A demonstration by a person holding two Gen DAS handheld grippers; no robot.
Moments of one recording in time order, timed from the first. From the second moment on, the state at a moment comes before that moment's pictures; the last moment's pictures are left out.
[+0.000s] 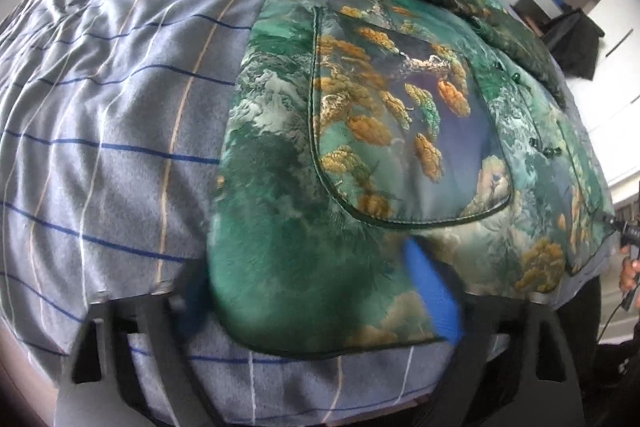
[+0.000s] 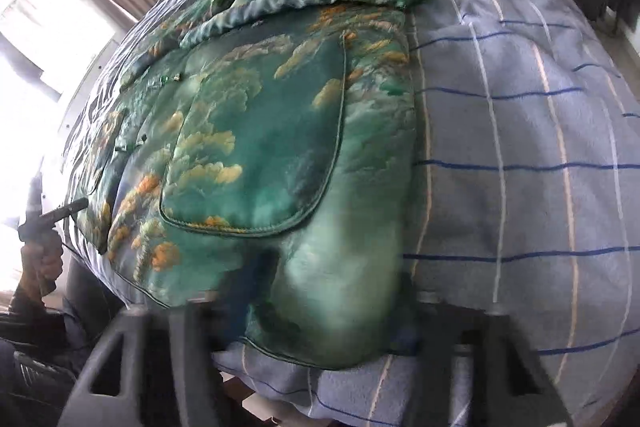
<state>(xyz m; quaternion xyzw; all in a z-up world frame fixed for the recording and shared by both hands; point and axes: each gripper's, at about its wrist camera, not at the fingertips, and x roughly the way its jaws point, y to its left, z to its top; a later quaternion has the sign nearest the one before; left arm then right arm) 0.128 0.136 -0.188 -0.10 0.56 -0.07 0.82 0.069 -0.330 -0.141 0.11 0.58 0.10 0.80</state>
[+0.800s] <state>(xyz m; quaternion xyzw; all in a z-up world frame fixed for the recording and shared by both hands) 0.059 0.158 -0.114 -0.11 0.56 -0.09 0.82 0.046 -0.327 -0.075 0.11 0.55 0.13 0.82</state>
